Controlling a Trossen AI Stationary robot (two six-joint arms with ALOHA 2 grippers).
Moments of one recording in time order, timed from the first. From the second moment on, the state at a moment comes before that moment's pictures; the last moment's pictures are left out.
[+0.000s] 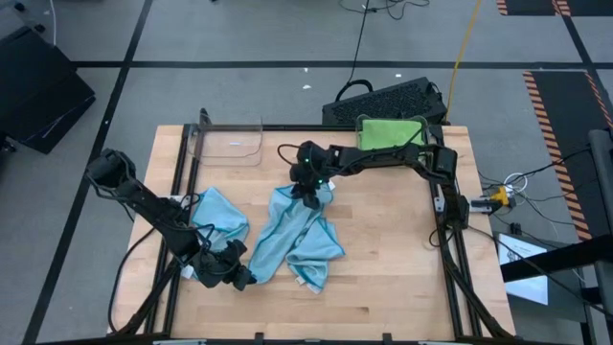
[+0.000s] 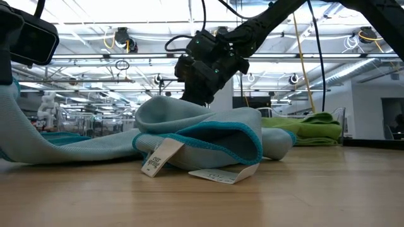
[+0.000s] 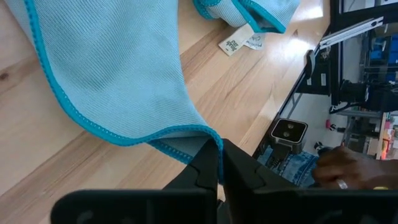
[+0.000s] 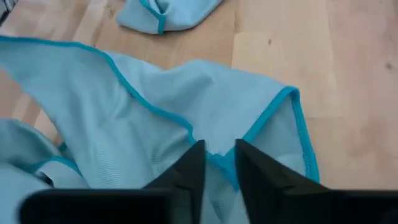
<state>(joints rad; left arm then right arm) -0.75 1.36 0.55 0.09 -0.27 -1.71 -0.27 2.05 1.41 -0.20 -0.47 -0.15</state>
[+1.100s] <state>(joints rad) -0.75 1.36 0.55 0.11 -0.26 -1.71 -0.23 2.15 1.41 -0.18 -0.36 -0.25</state>
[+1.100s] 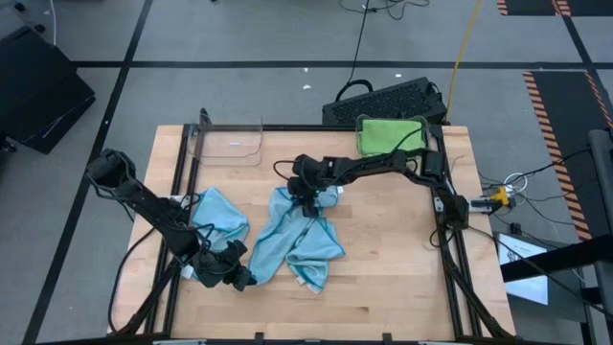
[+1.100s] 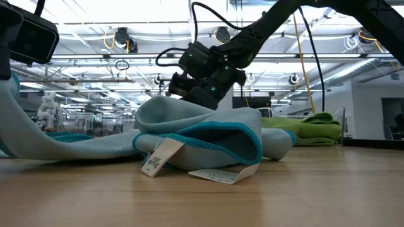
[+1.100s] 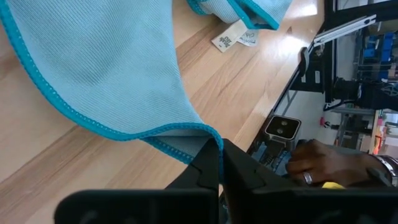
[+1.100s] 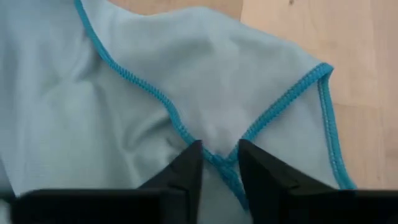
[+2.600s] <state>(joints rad) -0.75 1.36 0.55 0.10 -0.26 -1.68 -0.21 2.17 1.40 -0.19 -0.34 -0.17</state>
